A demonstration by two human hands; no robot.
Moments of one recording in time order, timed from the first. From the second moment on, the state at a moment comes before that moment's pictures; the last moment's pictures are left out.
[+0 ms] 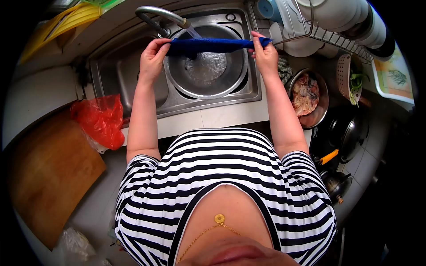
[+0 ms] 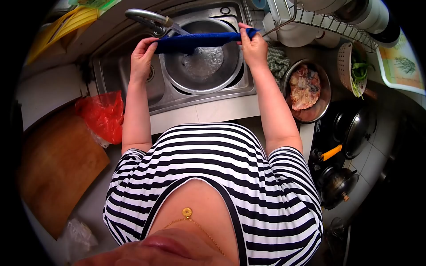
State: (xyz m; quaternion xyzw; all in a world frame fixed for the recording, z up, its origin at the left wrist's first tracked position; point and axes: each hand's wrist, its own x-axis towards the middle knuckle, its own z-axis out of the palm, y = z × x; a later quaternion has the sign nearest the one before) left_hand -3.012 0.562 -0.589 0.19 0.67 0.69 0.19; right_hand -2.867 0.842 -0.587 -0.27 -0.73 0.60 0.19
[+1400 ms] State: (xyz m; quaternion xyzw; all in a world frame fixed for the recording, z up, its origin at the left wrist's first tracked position) left_hand -3.005 0.611 -0.746 0.31 0.91 0.16 0.23; right_hand -2.871 0.808 -0.716 -0.41 -0.61 0.66 -0.14
